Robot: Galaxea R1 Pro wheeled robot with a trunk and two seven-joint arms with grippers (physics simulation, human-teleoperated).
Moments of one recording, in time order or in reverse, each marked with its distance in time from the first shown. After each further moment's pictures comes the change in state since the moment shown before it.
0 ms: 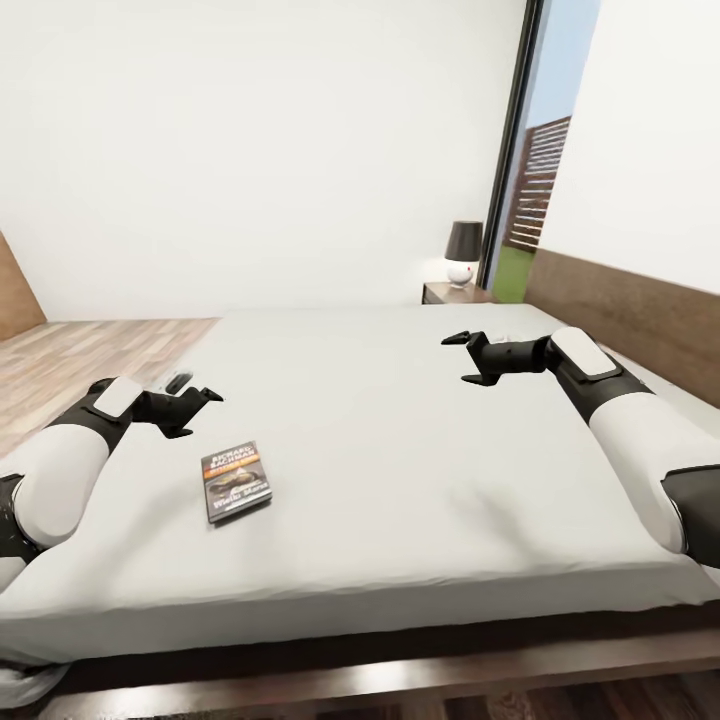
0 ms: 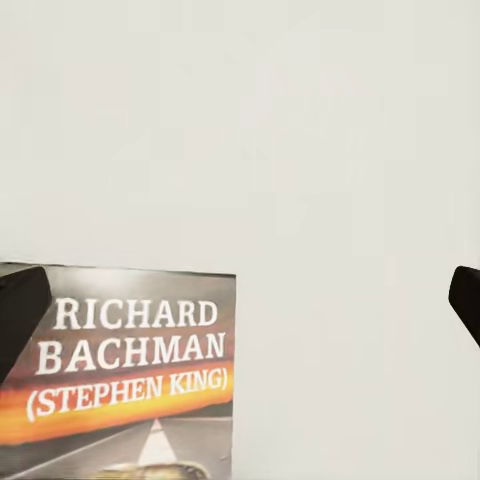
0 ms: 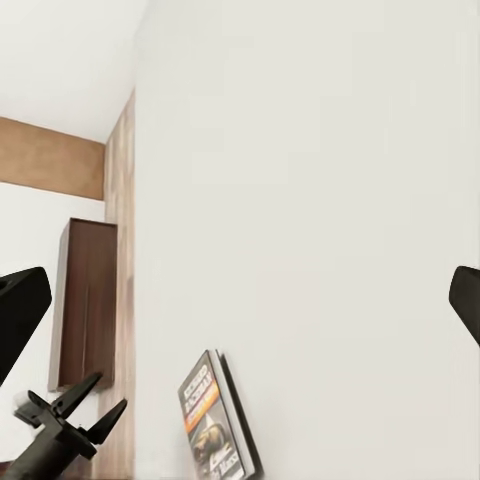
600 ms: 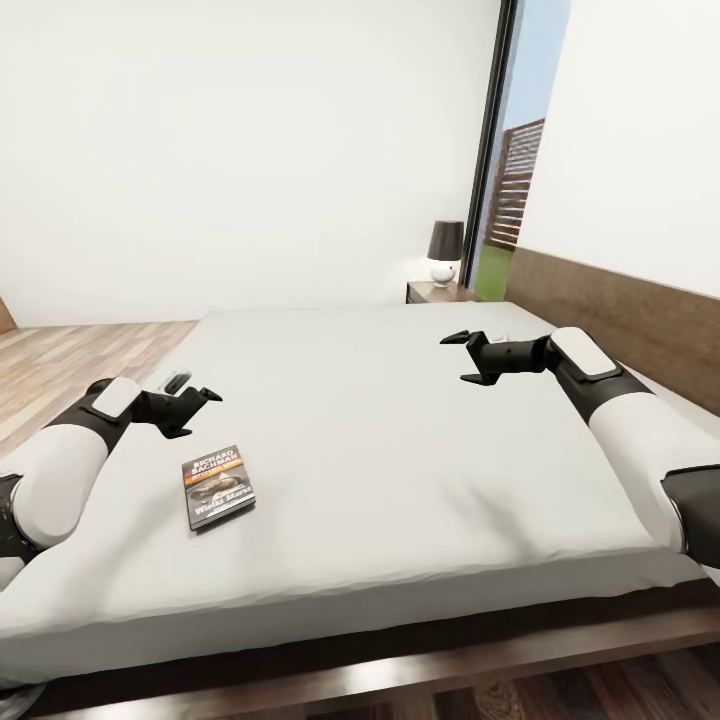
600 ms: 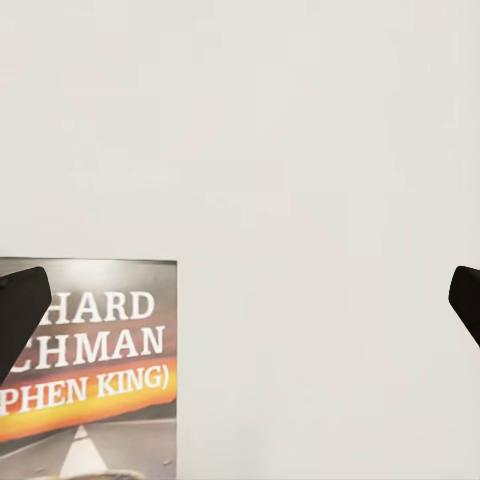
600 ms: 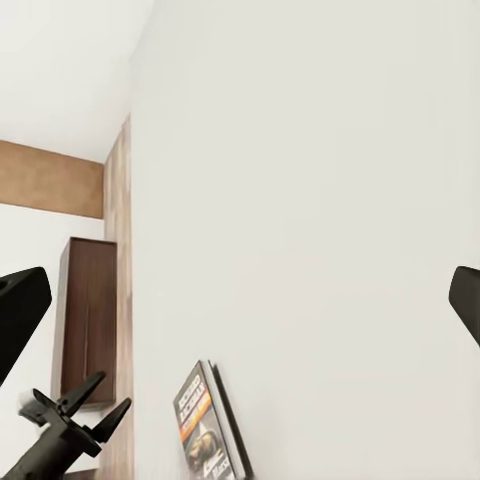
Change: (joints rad) left arm 0.000 0.003 0.000 0.001 0.004 -0.001 0.000; right arm 0.000 0.001 0.001 -0.001 -0.008 0.001 0.002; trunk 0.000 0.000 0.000
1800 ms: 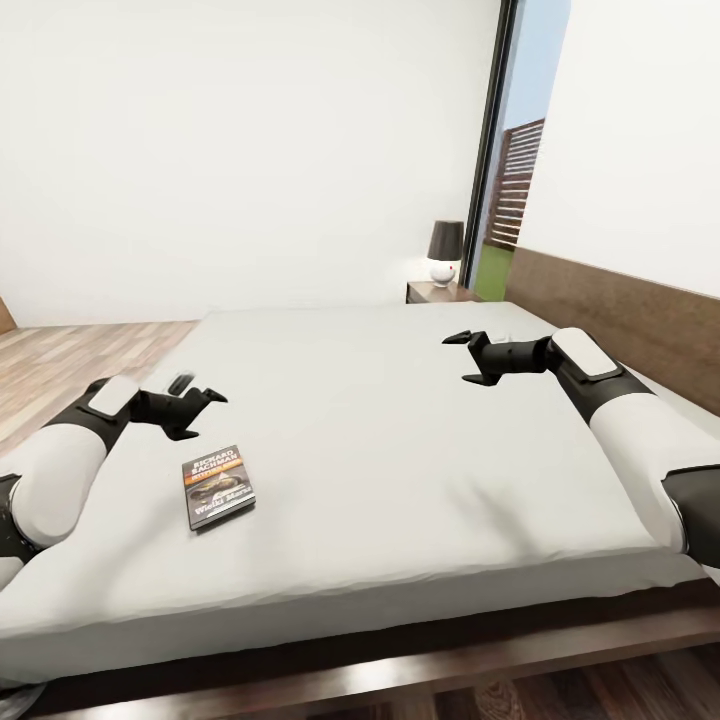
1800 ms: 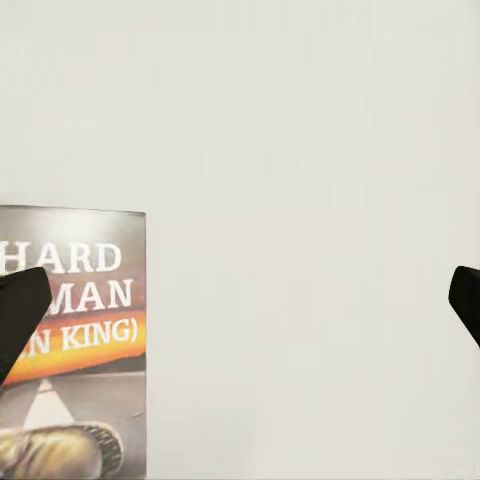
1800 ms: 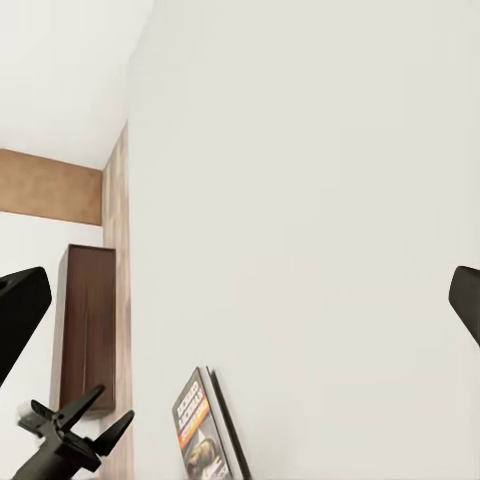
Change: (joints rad) left arm 0.000 0.003 0.001 -0.005 0.054 0.084 -0.003; right arm 0.000 -0.002 -0.003 0.006 -0.001 -0.012 -0.004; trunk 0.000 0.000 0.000
